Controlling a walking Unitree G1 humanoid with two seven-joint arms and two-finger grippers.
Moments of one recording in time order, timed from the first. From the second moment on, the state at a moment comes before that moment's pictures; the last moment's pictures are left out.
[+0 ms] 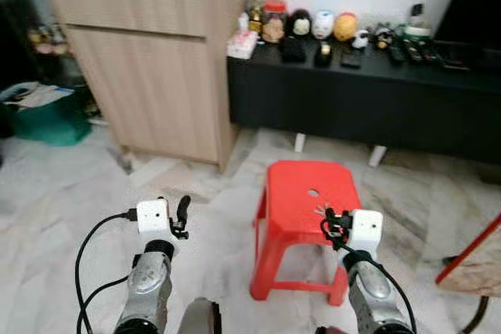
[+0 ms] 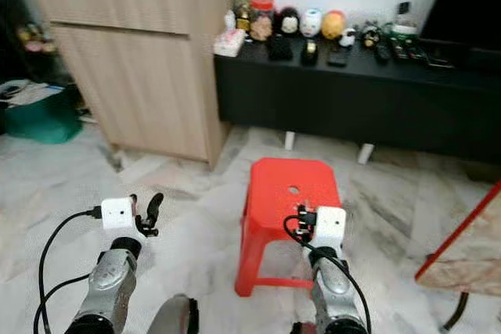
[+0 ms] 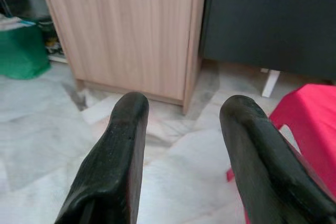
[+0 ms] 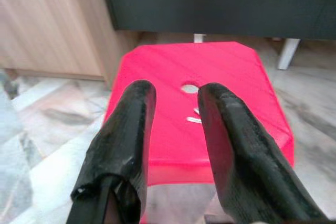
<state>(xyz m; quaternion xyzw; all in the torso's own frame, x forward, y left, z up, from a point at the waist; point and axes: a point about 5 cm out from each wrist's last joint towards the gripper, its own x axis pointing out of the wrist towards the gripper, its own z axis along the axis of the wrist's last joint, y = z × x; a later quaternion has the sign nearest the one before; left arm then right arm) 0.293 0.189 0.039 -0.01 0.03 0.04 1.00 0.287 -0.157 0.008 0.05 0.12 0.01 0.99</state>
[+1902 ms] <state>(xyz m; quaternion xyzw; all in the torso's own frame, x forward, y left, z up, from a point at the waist) 0.292 0.181 0.035 -0.01 0.04 0.01 1.00 0.286 -0.161 0.003 0.06 0.14 -0.02 0.99</state>
